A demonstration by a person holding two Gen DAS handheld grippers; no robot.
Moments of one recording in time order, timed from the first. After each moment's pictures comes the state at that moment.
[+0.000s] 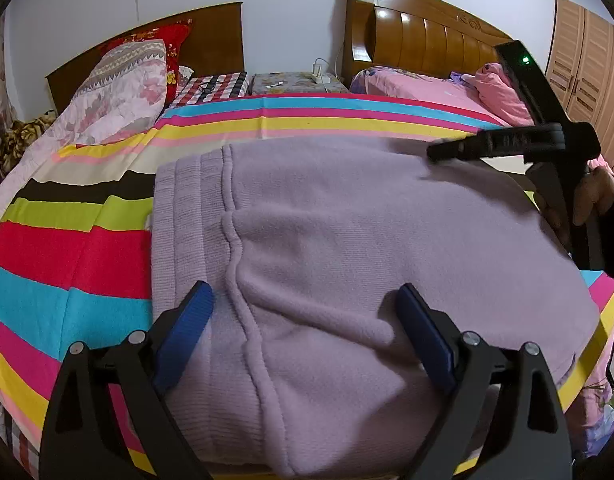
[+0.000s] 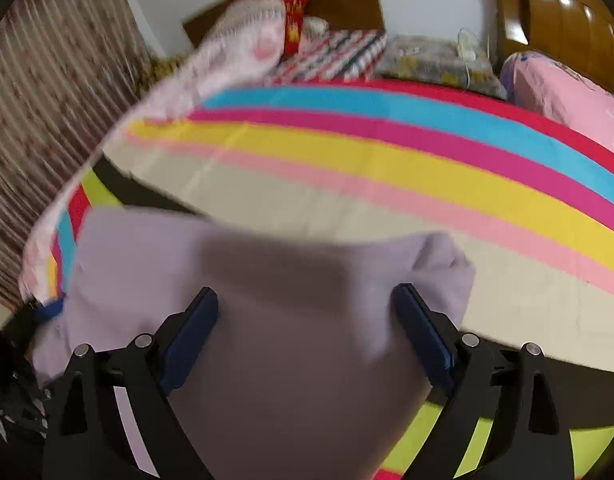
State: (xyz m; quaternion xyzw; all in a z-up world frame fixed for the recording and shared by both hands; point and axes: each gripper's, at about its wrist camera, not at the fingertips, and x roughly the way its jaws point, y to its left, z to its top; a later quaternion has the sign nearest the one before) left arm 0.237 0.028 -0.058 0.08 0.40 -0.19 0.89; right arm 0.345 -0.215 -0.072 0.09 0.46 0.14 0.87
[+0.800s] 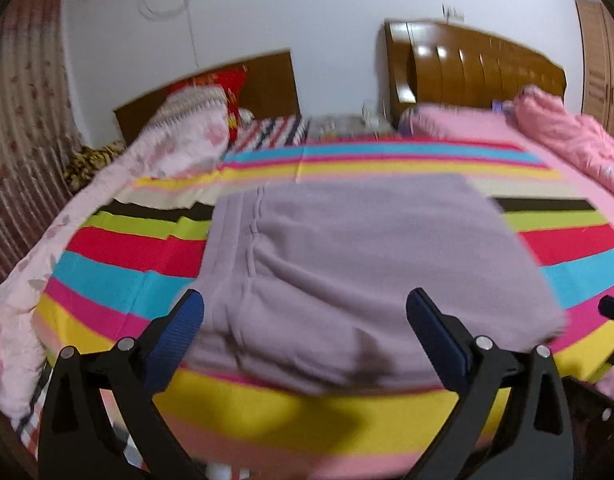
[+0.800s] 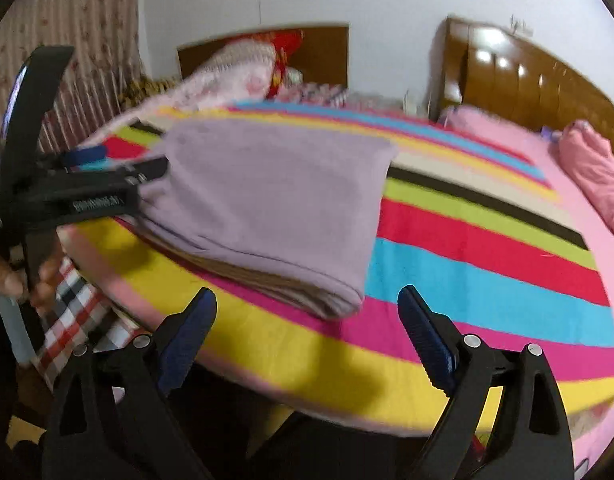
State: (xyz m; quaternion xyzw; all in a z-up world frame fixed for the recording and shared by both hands) left arm 0.123 -0.012 -0.004 0.10 0.30 -0.07 0.95; right arm 0.054 -0.155 -0.047 0.00 0.35 0.04 0.94
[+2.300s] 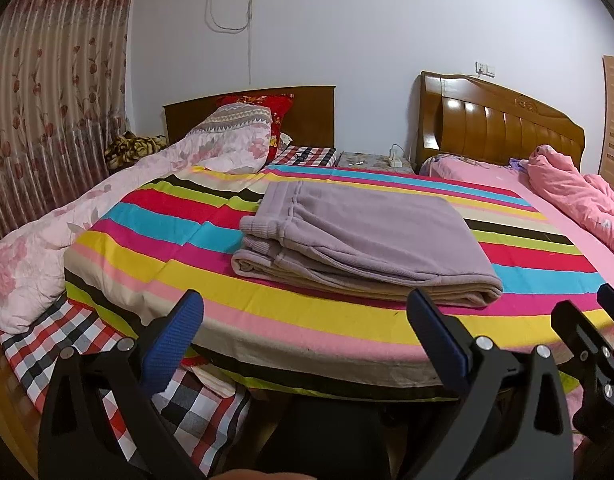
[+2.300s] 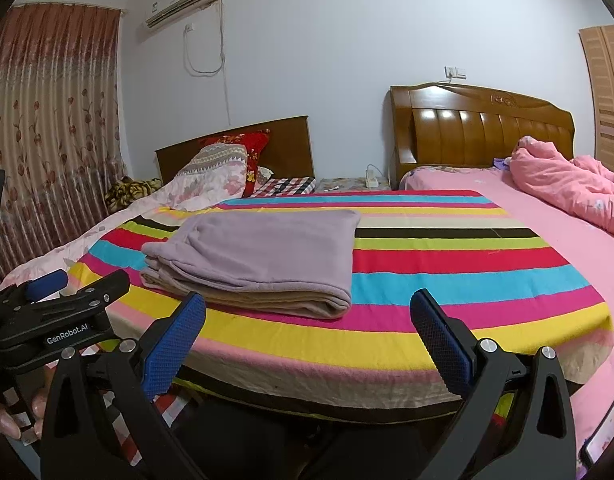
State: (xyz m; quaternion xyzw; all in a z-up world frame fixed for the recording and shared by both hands) left arm -0.007 0.022 0.005 0.02 0.25 -0.02 0.97; right arm -0.042 -0.143 -0.027 0.06 0.19 -0.02 0.98
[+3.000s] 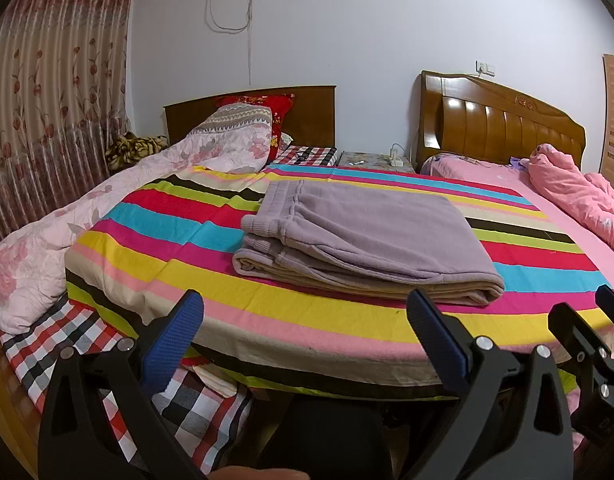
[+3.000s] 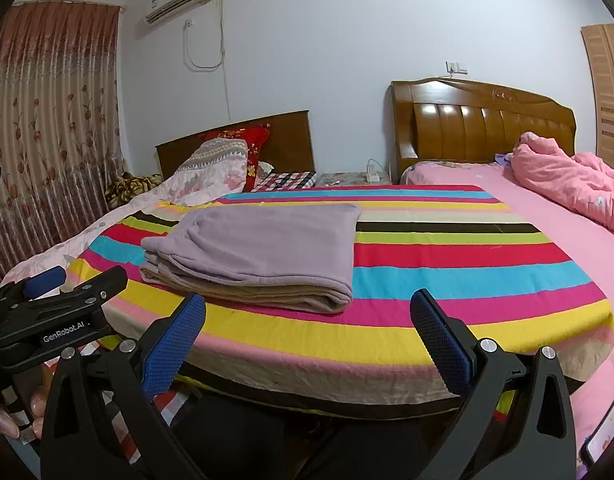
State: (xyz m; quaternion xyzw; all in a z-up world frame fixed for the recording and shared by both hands) left arm -0.007 0.022 0.004 0.02 0.25 -0.02 0.97; right arm -0.040 -0.140 -0.030 0.06 0.20 -0.02 0.98
